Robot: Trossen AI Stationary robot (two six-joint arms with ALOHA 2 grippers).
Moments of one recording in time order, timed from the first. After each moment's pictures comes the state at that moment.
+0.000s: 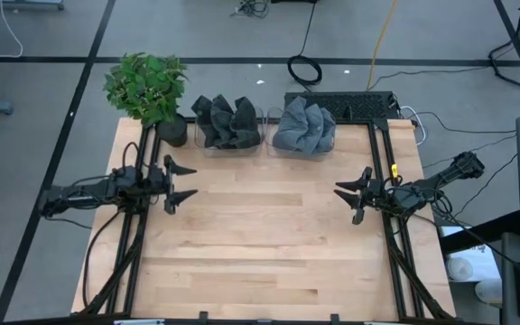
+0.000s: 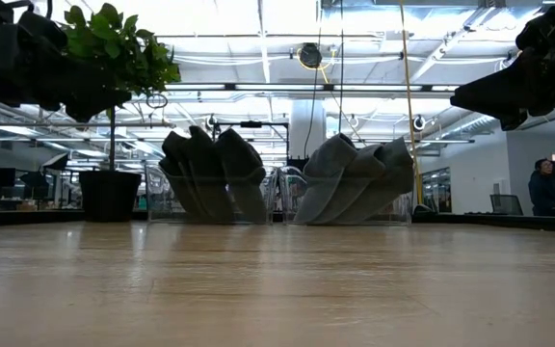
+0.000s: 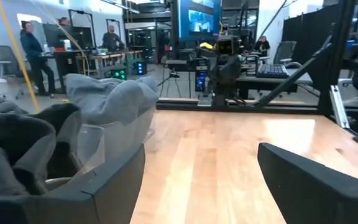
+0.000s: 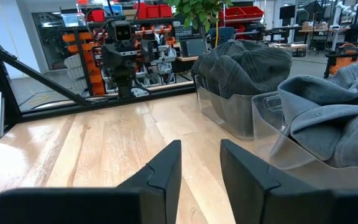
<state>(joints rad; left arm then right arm) 0.09 0.00 0.01 0.02 -0.03 0.01 0.49 0.14 0.02 0.08 0.78 0.14</state>
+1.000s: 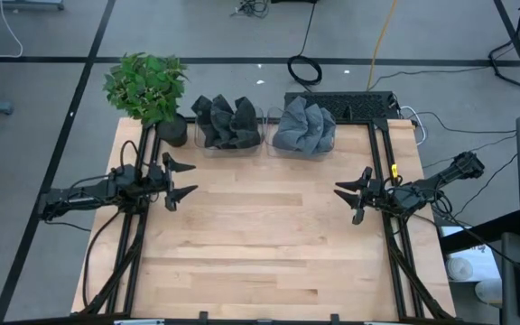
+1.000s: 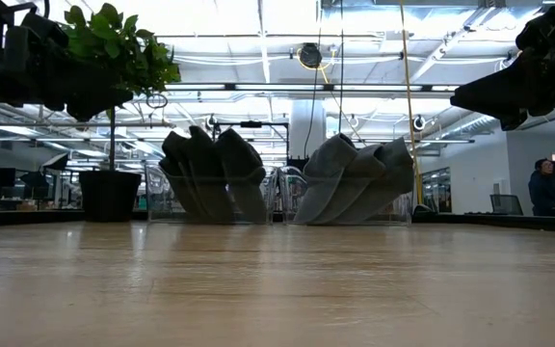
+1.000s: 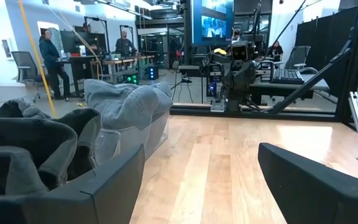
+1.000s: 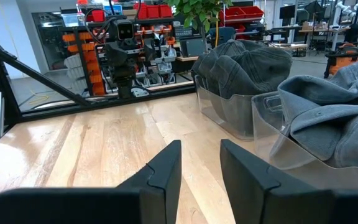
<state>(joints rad) 0.15 0.01 0.01 0.06 -0.03 0.02 0.49 0.14 0.02 0.08 0.78 0.14</state>
